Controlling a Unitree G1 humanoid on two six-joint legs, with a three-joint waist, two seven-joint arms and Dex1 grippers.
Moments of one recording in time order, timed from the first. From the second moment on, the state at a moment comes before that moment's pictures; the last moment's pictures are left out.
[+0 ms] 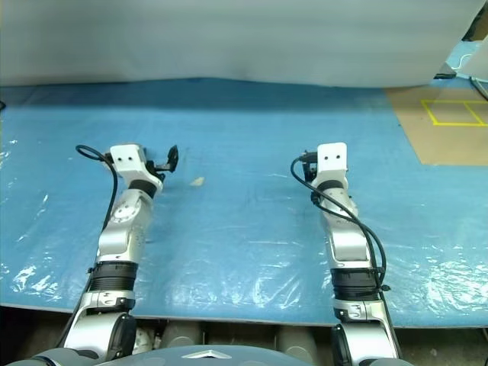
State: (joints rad) left arm -0.40 0.14 0.20 0.19 -0.22 0.10 -0.09; right arm -0.35 -0.17 -0.07 -0.04 -0.03 0.36 0.00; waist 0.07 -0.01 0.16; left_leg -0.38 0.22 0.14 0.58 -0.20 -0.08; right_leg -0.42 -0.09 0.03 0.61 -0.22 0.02
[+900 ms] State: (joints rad) left arm -0.44 0.15 0.19 0.24 -0.20 0.05 -0.11; right arm -0.35 -0.18 -0.07 -0.04 -0.03 0.35 0.00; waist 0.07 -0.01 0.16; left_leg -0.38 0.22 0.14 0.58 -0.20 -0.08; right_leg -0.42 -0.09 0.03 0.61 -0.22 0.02
